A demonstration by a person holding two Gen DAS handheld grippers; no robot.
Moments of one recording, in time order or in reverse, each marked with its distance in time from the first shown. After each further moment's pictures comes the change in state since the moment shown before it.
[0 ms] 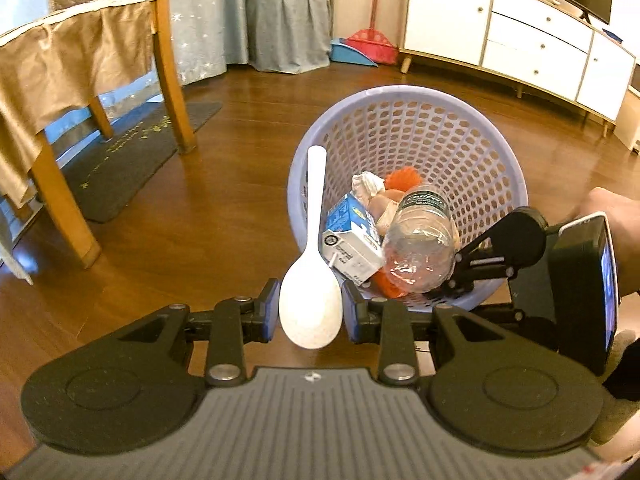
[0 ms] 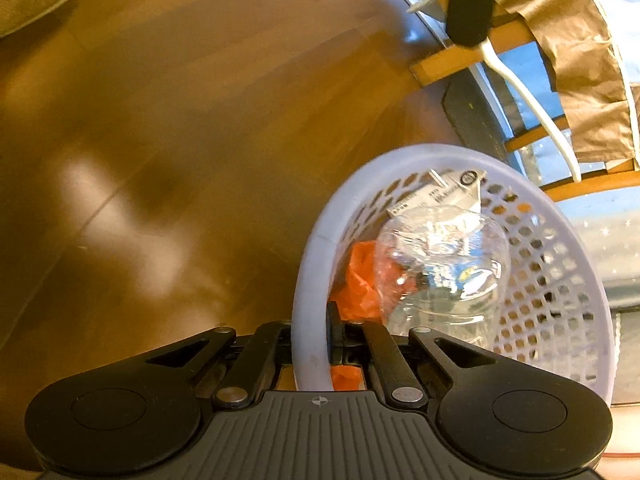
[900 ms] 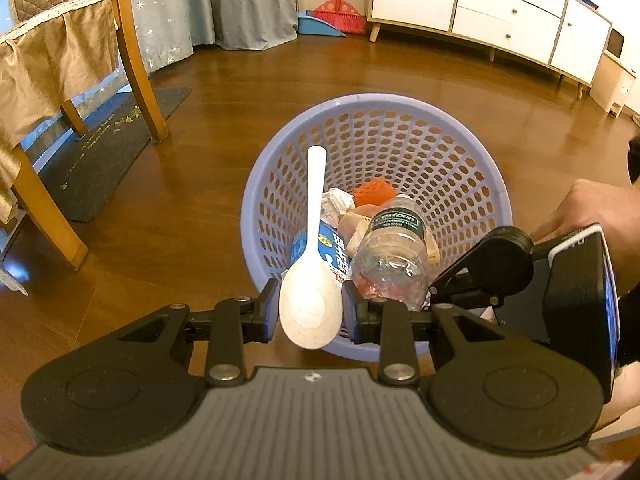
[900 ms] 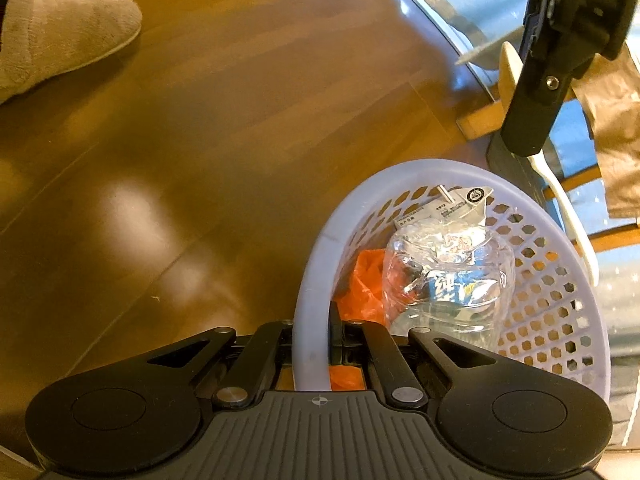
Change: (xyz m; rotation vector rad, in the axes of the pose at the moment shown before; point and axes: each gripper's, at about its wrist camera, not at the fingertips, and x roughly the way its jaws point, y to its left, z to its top) left arm -0.015 -0.002 0.016 0.079 0.106 -0.063; right arm -0.042 0.014 0.022 -0.066 -0.090 0.125
